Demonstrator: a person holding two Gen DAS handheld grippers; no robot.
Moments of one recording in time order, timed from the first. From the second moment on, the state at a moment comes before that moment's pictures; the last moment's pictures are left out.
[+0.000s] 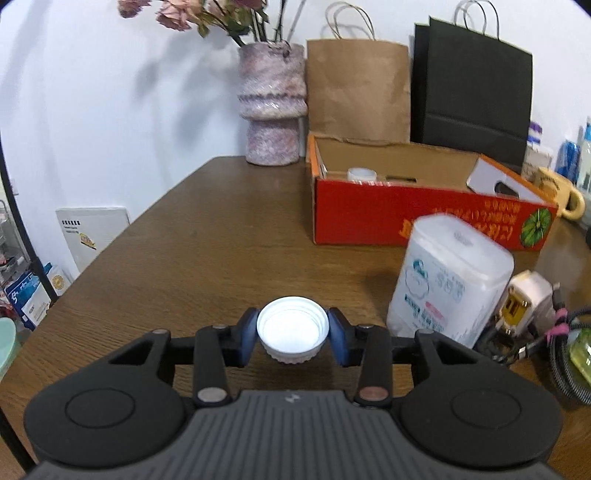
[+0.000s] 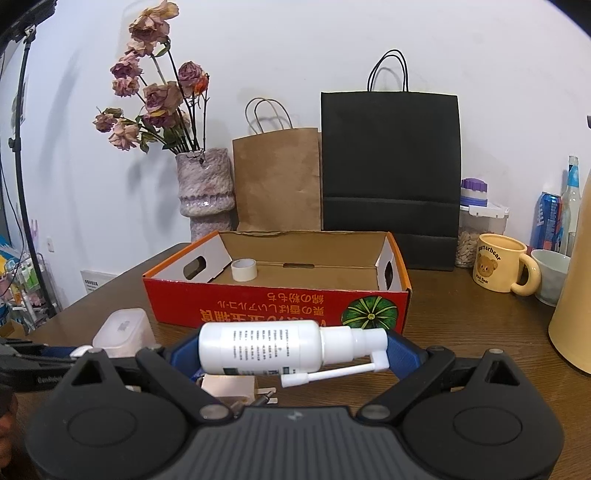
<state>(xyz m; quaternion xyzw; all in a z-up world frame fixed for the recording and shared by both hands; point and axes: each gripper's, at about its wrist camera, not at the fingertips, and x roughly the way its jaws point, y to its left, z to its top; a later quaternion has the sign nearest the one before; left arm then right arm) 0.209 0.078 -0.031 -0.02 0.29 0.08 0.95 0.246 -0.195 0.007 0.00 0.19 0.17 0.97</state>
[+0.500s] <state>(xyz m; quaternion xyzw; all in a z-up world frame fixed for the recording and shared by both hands) 0.195 0.067 0.021 -0.04 0.23 0.08 0.97 0.243 -0.195 0.026 -0.01 0.17 0.17 0.97</state>
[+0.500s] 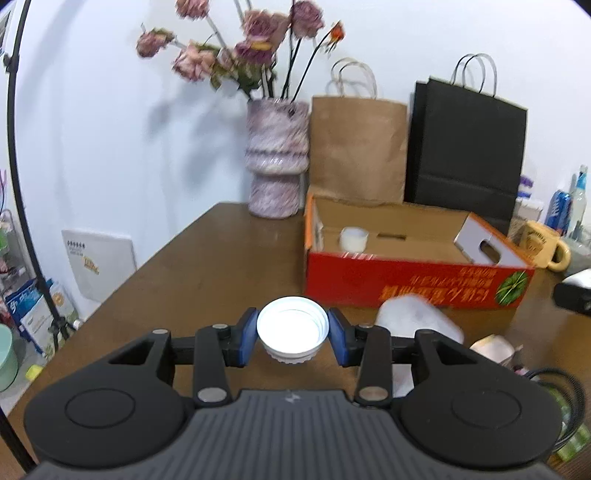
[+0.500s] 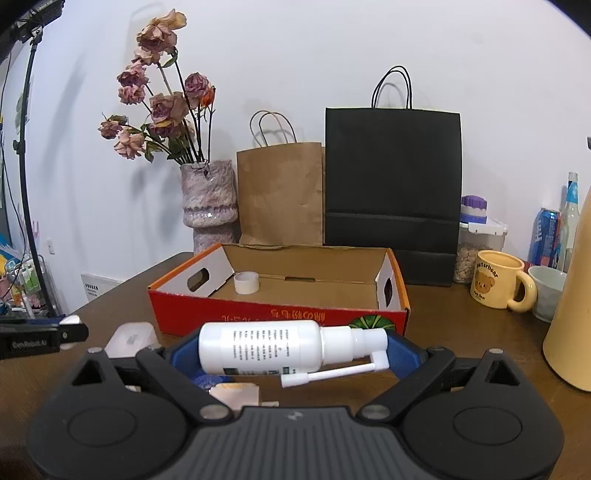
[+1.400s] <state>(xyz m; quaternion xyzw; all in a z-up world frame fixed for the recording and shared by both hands) 0.300 0.020 0.088 -0.05 0.17 0.06 0.98 0.338 -0.171 0.082 0.01 0.15 0.17 0.97</state>
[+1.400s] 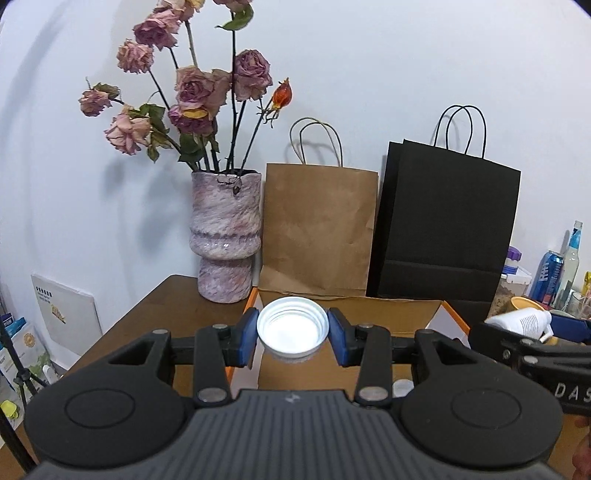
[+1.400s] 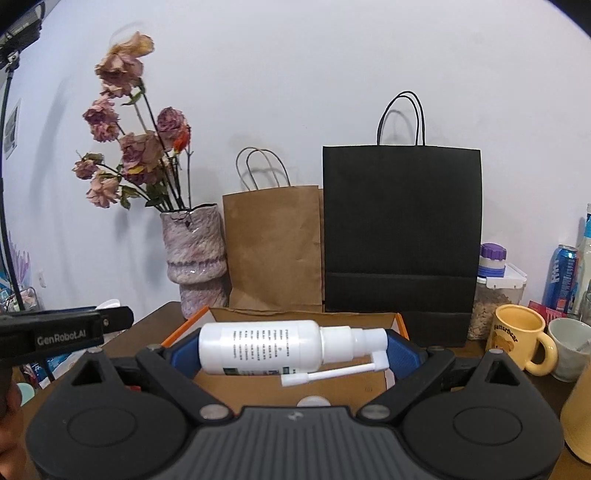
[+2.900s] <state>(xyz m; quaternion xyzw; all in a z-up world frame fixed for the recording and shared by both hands) 0.428 0.044 0.039 -0.04 0.30 0.04 0.95 0.462 -0.145 0.022 -0.02 0.27 0.15 0.95</state>
